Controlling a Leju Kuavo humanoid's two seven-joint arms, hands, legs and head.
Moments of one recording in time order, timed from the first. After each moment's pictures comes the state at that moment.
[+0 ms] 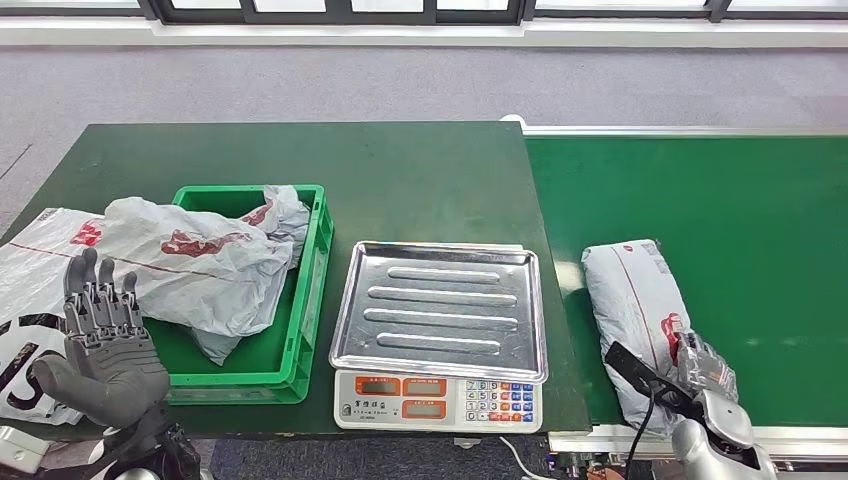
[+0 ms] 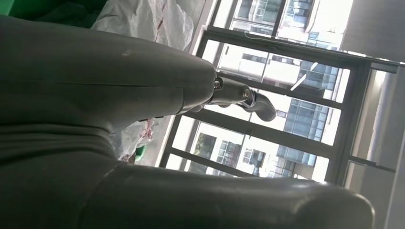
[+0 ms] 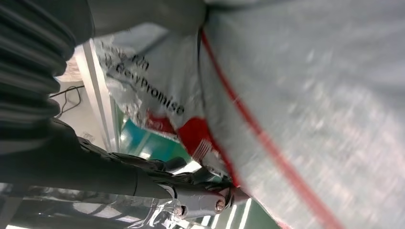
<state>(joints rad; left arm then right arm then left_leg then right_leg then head) 0.18 -0.15 -0.06 -1.90 0.05 0.20 -0.63 -0.14 -0.23 -0.15 -0.80 1.17 0.06 0.11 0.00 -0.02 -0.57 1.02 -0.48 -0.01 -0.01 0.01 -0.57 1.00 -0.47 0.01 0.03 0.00</state>
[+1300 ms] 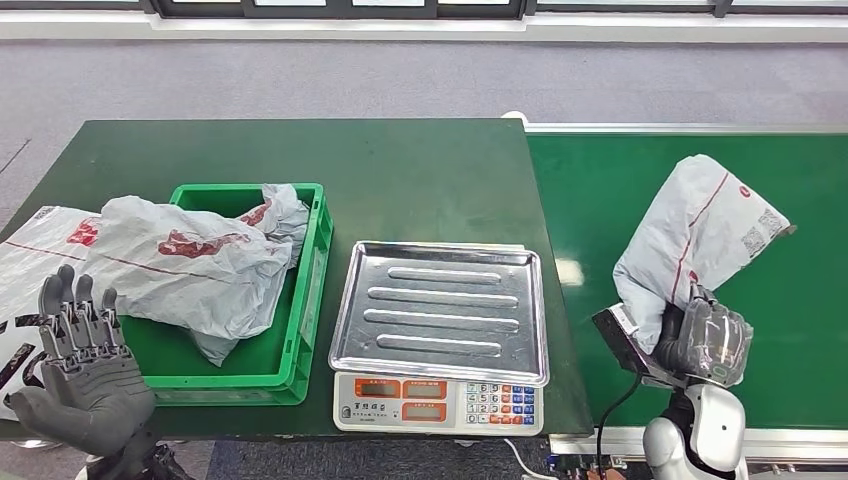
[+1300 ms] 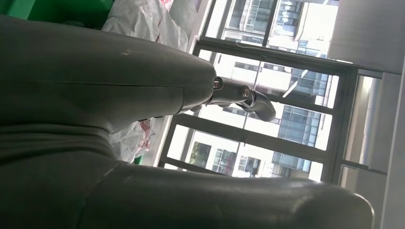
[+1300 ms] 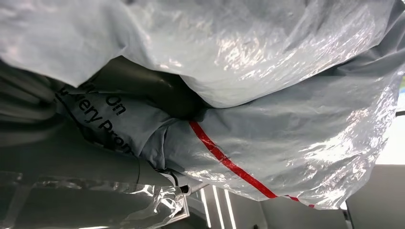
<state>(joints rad) 0.26 -0.18 -0.04 -1.96 0.02 0.18 -0.68 -0.03 -0.07 -0.17 -1.32 1.18 -0.47 -0.03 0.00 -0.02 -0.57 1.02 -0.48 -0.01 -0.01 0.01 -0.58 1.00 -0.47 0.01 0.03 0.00</state>
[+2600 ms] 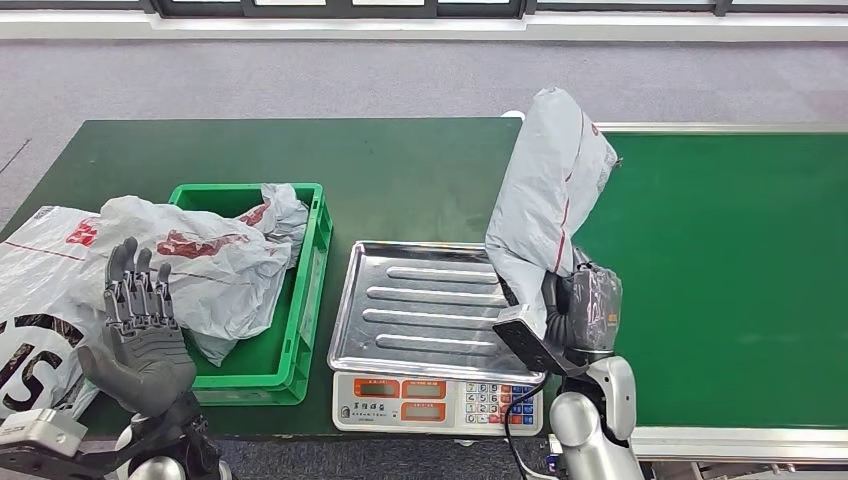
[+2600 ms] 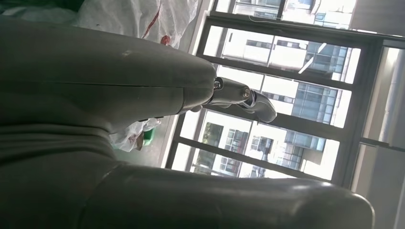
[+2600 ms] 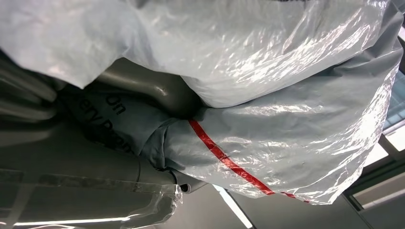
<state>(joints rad) 0.15 -0.18 -0.09 -1.84 0.00 0.16 -0.64 -0.11 0.14 0.10 -1.34 0.85 -0.47 -0.39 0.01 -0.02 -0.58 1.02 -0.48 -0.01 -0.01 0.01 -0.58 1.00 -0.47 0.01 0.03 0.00</state>
